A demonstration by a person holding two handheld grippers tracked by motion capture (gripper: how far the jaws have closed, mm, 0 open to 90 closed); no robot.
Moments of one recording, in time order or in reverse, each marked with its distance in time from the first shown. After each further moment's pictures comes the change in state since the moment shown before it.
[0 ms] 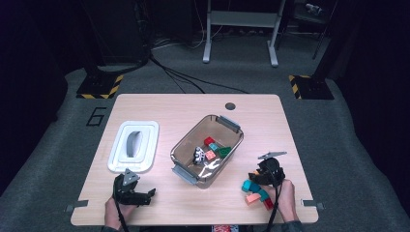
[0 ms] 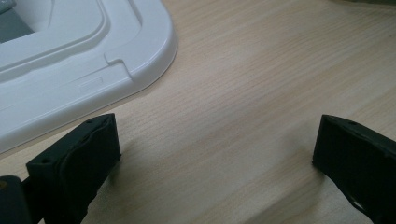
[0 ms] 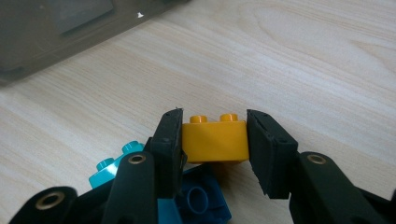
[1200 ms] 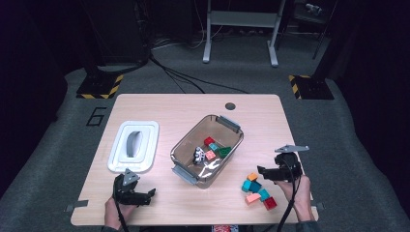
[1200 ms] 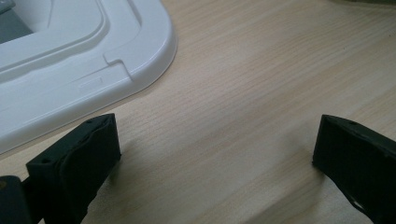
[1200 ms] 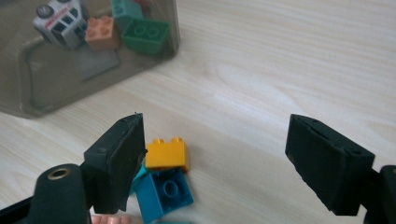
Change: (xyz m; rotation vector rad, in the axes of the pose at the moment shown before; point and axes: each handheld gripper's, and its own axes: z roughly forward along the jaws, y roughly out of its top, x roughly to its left) left arm 0.001 0.000 0.000 0.005 -0.001 0.011; right arm -0.018 0.008 -0.057 -0.147 -0.021 -0.009
